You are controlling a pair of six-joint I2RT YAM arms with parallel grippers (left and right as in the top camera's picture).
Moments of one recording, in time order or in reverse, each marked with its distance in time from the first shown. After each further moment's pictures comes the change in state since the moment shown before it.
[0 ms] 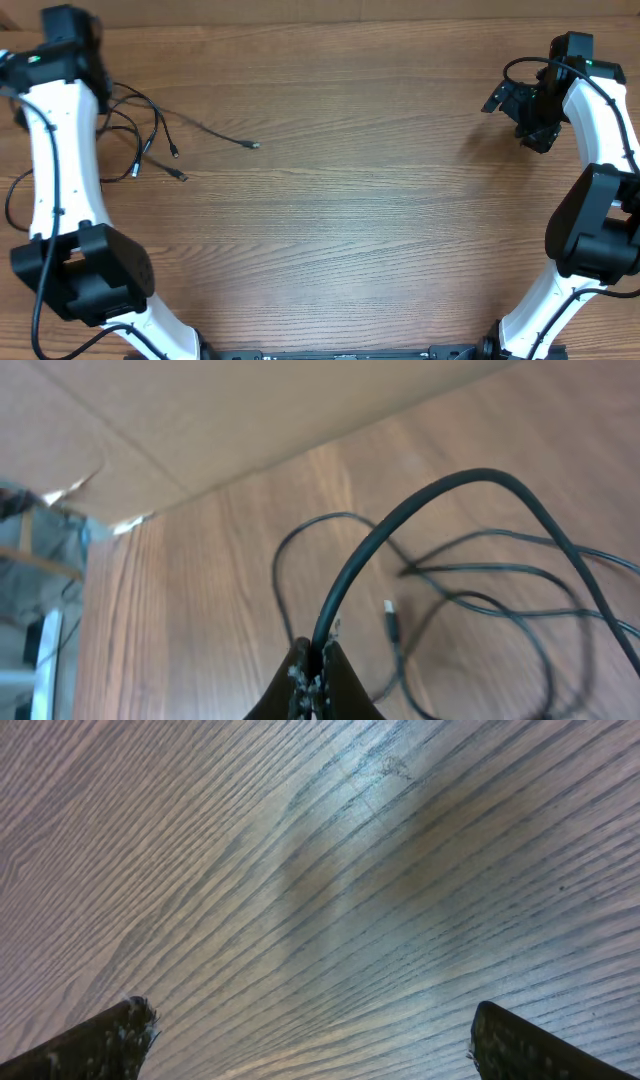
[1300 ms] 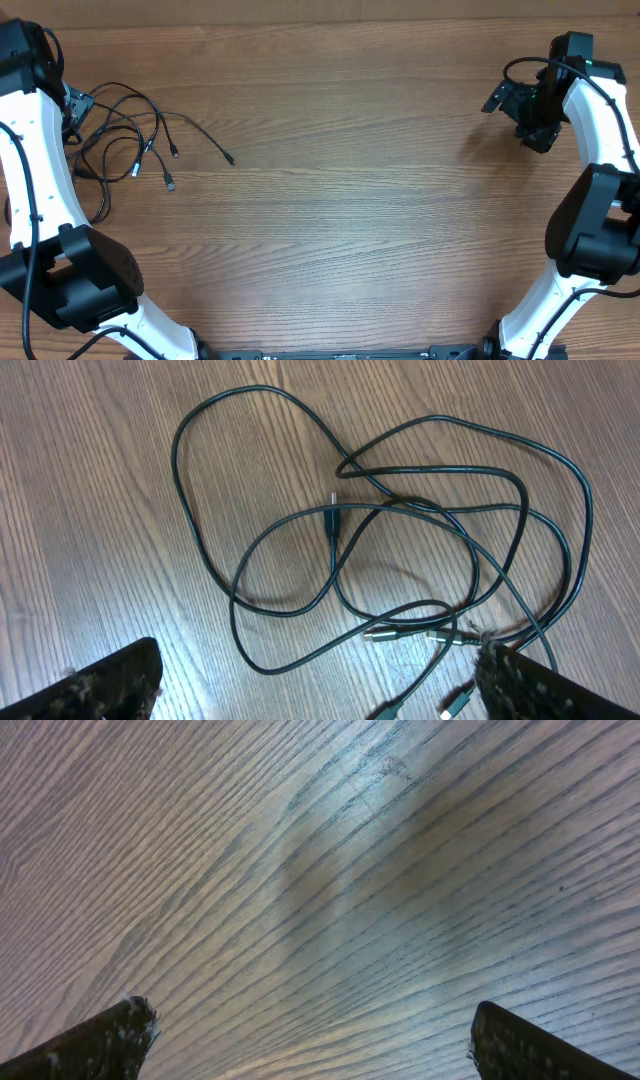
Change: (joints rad) left arm 0.122 0.000 0.000 -0.011 0.455 0.003; right arm 0.000 0.000 0.000 0.000 0.000 0.000
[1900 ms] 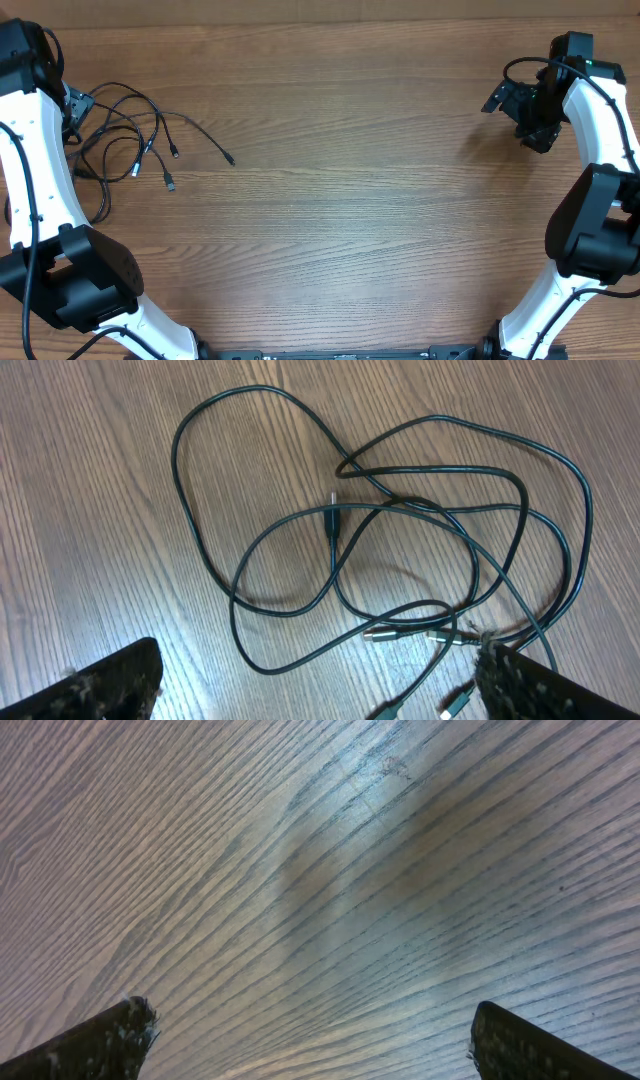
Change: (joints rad) left arm 0.000 0.000 0.000 0.000 0.000 0.000; right arm 0.000 0.000 0.000 0.000 0.000 0.000
